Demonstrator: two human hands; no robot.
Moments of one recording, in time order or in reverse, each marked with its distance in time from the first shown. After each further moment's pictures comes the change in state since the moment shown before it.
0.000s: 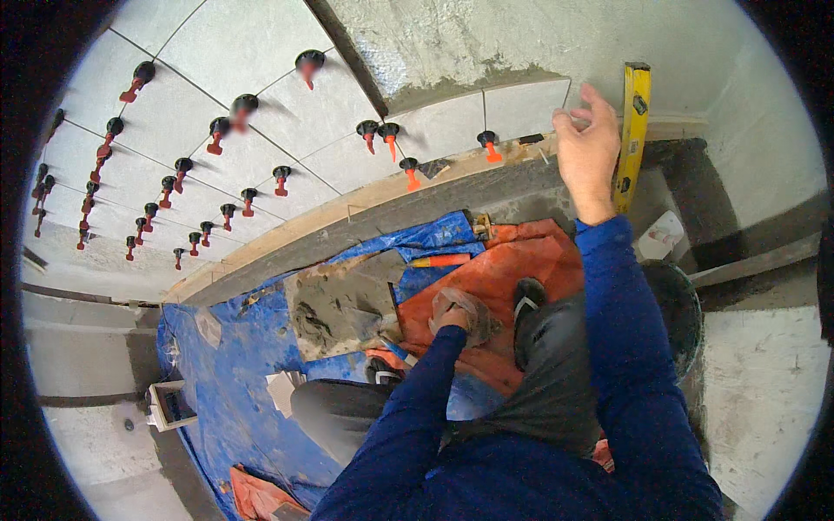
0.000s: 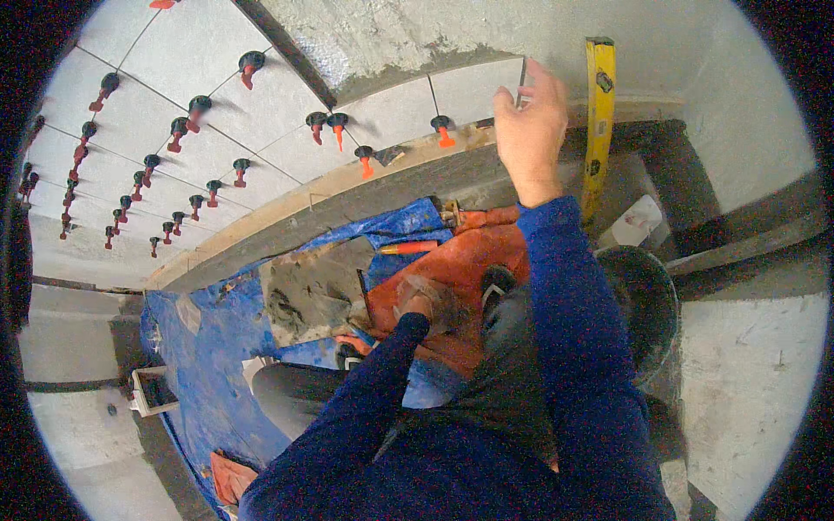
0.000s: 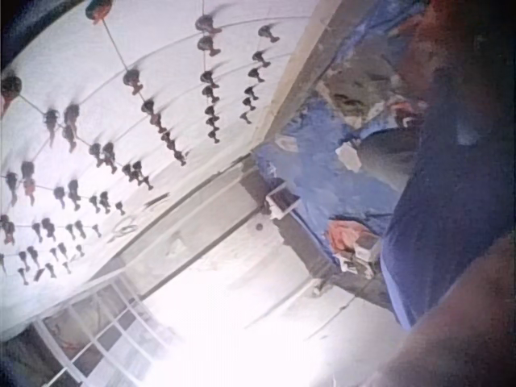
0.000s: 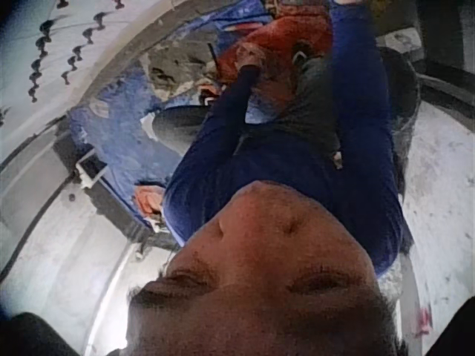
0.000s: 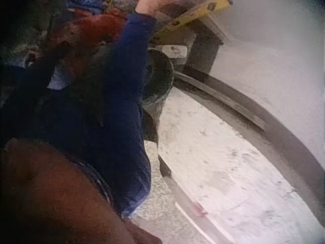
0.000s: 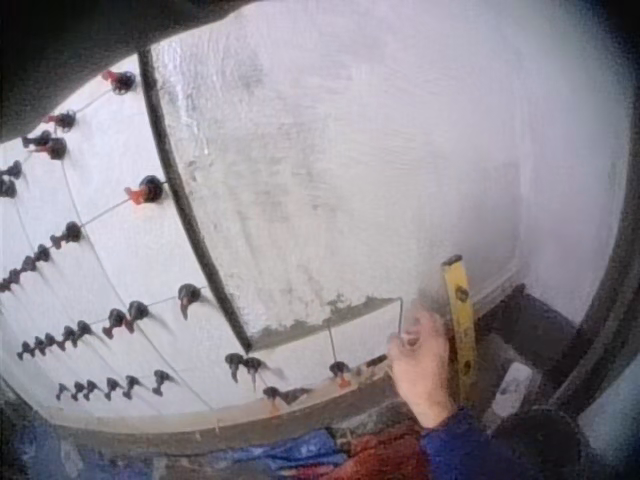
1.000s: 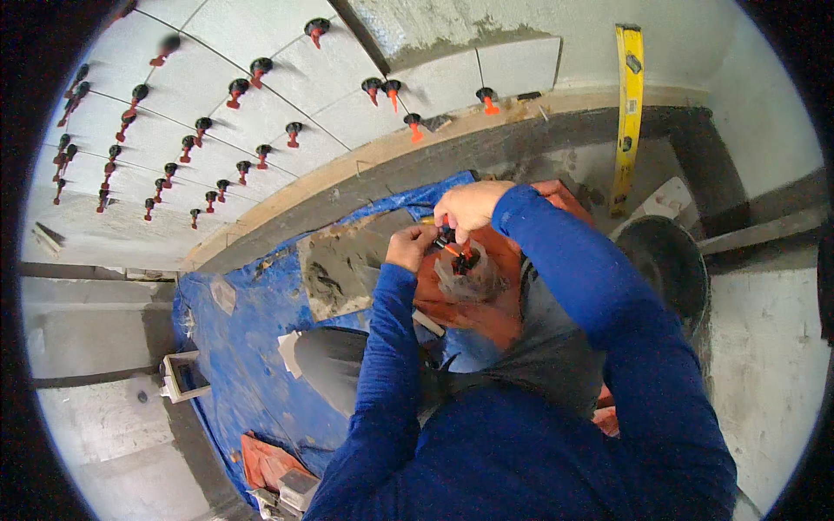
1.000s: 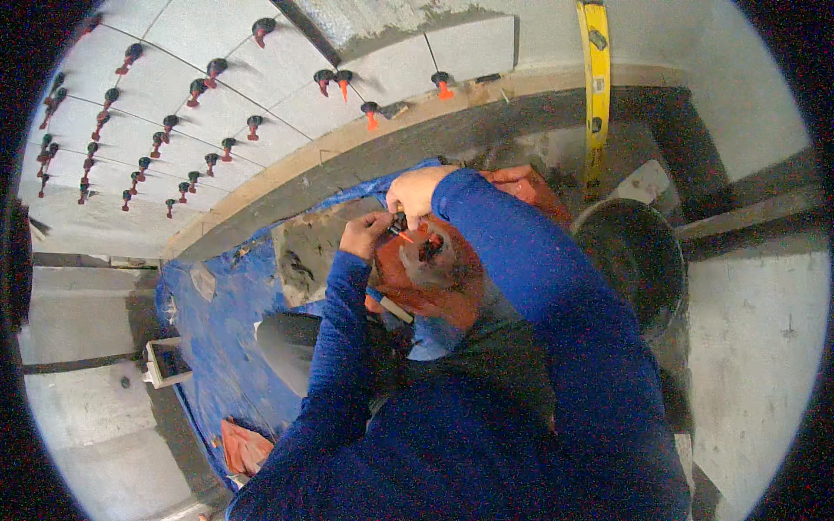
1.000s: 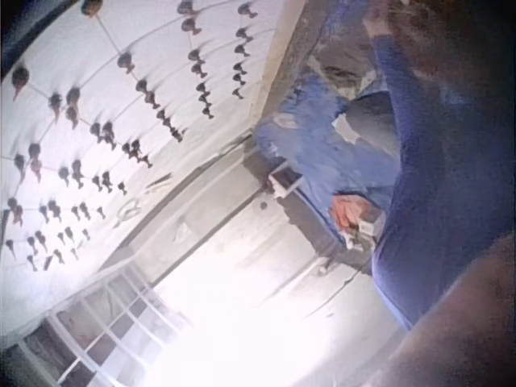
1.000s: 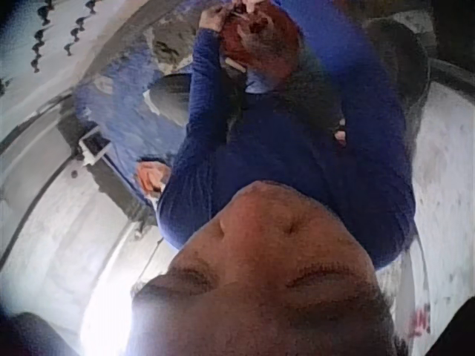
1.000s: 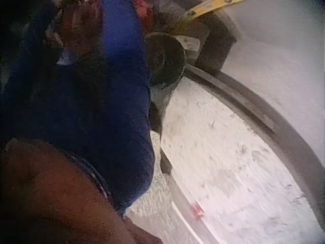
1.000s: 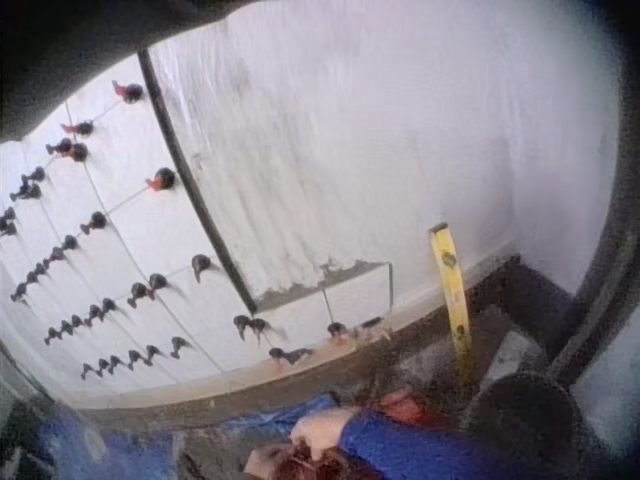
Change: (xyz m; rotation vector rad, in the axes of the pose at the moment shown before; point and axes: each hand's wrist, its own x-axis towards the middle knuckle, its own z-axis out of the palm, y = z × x) left_hand -0.089 -0.022 -0.190 -1.115 0.148 0.228; right_hand -0.134 -0.038 0.043 -0.128 -1.881 -0.434
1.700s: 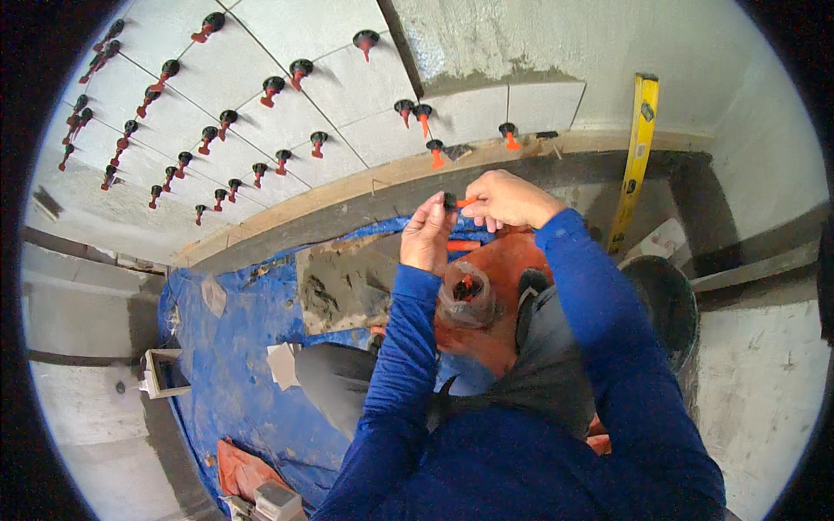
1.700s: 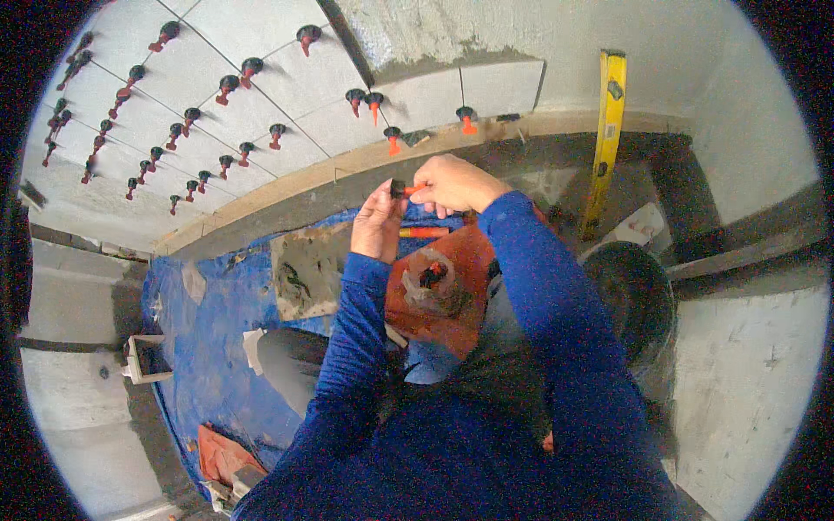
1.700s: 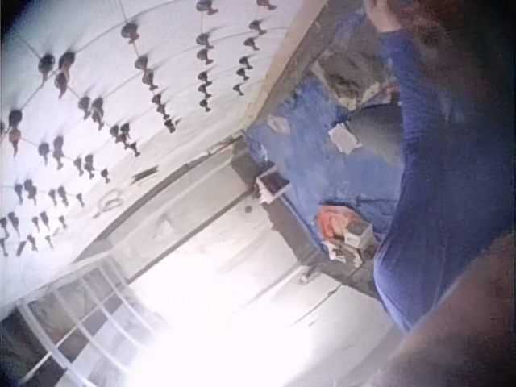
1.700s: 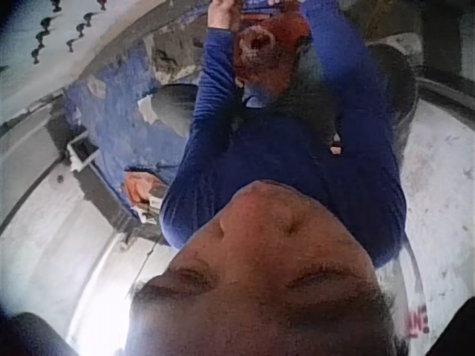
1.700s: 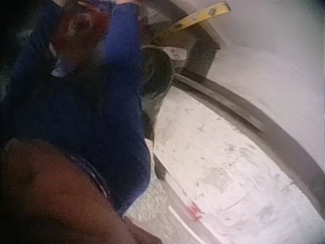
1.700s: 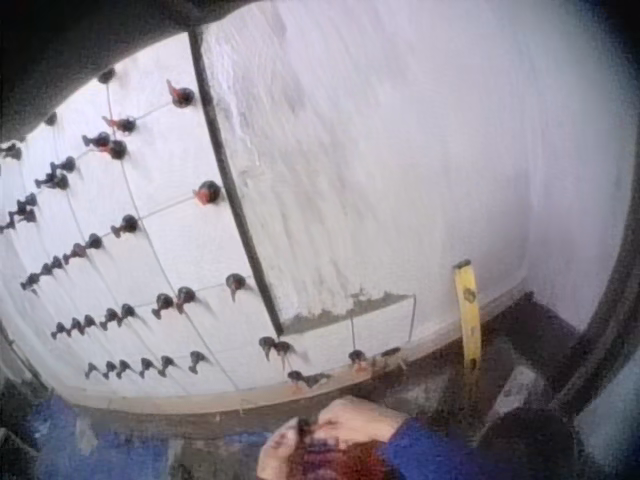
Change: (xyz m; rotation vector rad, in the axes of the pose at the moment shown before) left_hand 0.026 0.063 0.037 -0.921 0.038 0.302; right_hand -0.028 0.007 -0.042 0.449 0.378 0.106
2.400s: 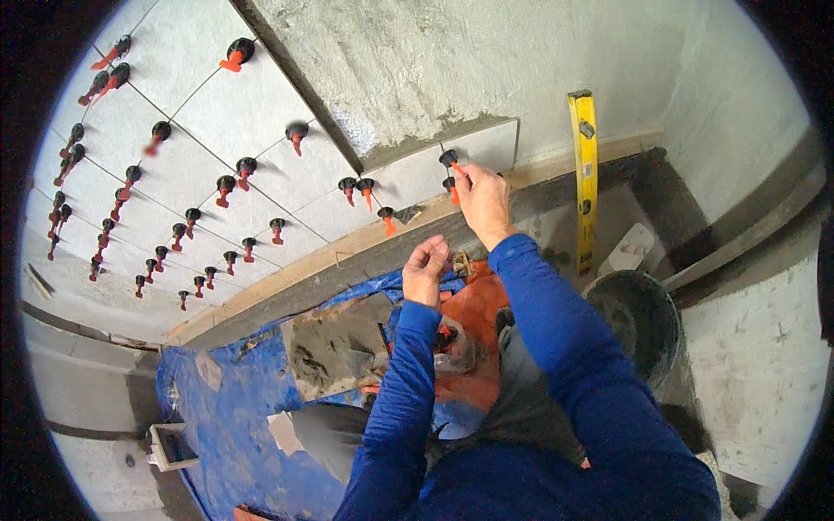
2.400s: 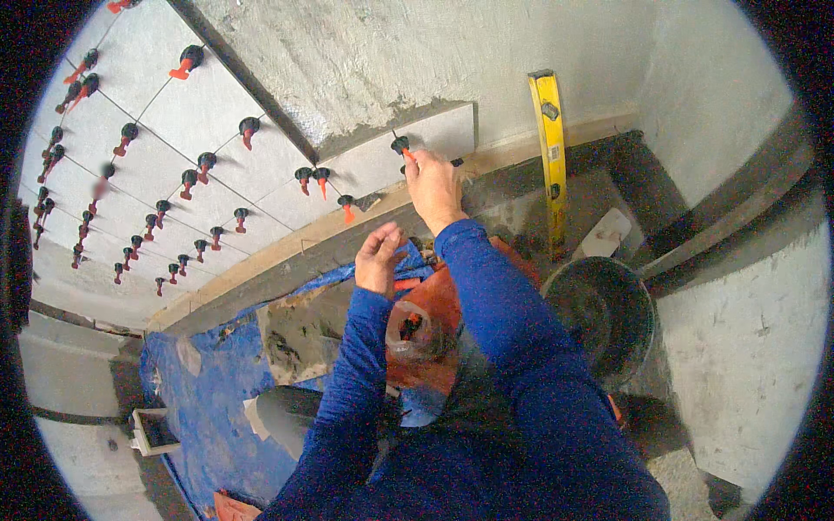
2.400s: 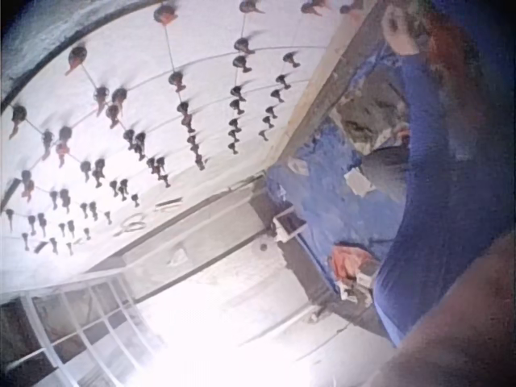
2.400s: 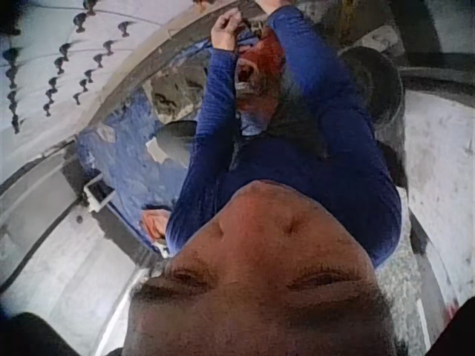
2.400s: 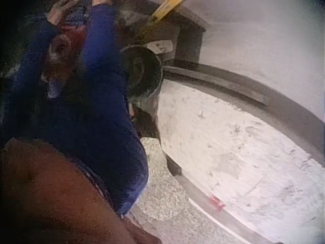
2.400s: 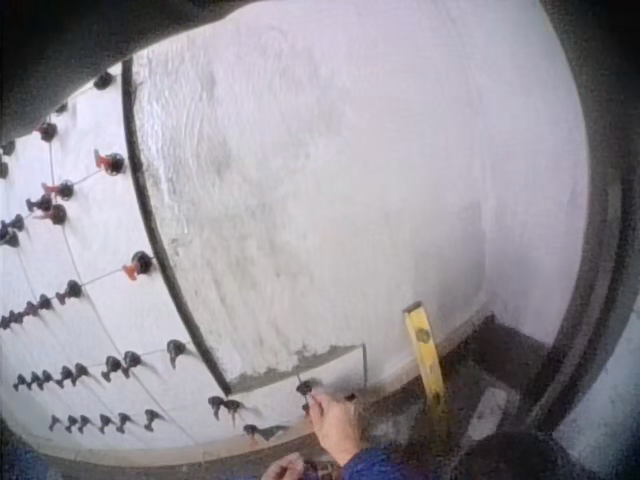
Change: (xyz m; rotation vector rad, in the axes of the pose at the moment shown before) left_hand 0.030 -0.037 0.060 0.407 -0.033 -0.136; right_hand 0.022 0.036 -0.048 -0.256 1.324 -0.049
